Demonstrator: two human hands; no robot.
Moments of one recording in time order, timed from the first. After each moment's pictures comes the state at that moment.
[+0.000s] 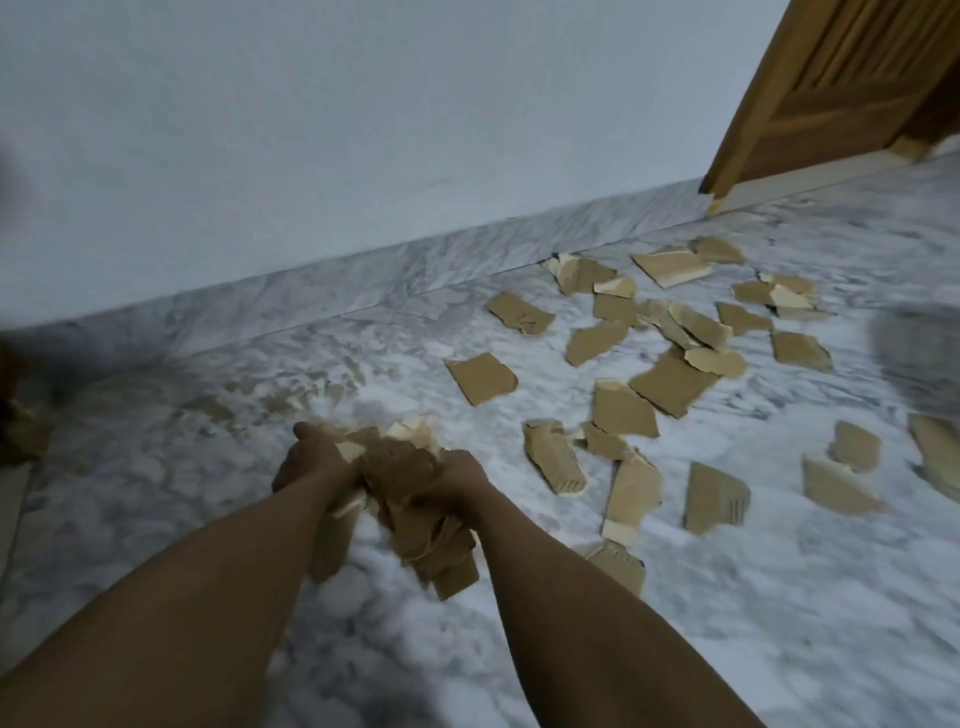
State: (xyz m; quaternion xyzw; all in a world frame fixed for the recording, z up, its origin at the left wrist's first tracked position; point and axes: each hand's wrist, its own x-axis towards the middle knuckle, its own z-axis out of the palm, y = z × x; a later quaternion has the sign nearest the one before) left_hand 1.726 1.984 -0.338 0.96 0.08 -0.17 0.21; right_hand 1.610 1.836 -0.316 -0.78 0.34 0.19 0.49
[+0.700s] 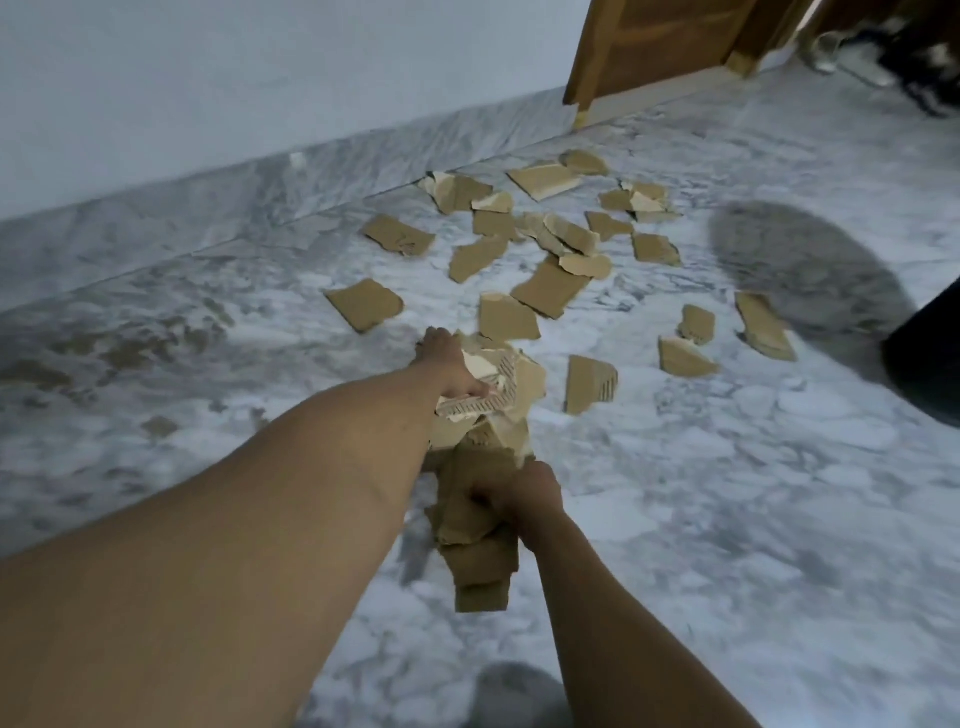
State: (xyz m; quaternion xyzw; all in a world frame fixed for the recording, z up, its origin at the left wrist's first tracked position) left_hand 1.598 1.768 -0.312 0.88 -0.34 -0.31 0.14; right_hand 1.407 1.787 -0.324 -0.63 0.61 0.11 0.47
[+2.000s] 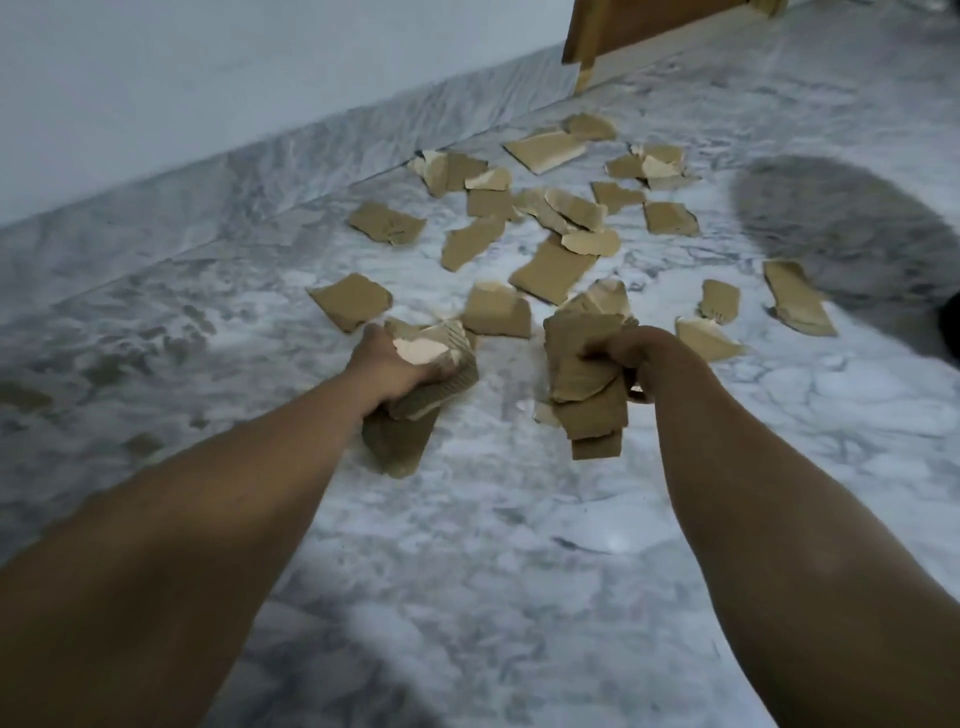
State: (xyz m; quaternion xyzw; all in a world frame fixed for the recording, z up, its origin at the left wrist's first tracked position) left_hand 1.632 1.802 -0.323 0.86 -0.20 -0.32 0.34; right_hand 1.420 1.585 -0.280 -0.59 0.61 0.11 0.52
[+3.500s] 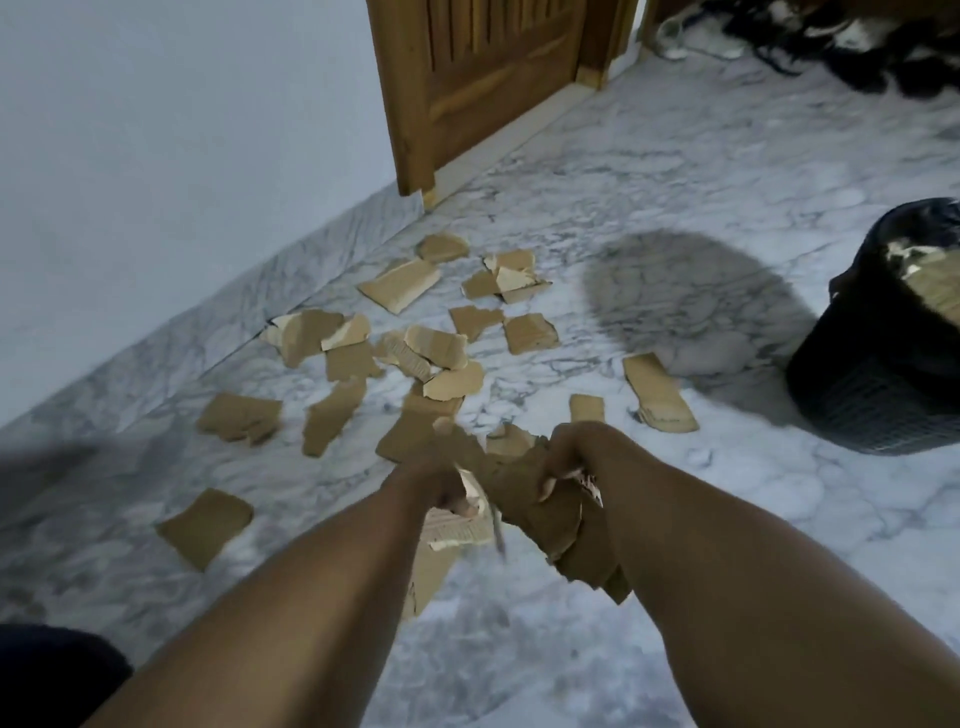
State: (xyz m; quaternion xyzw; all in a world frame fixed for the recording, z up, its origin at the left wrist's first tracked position) left_hand 1.529 1.549 -0.227 0.81 -0.36 -0.46 -0.10; right_hand 1.391 1.426 -0.220 -0.73 0.45 0.38 0.34
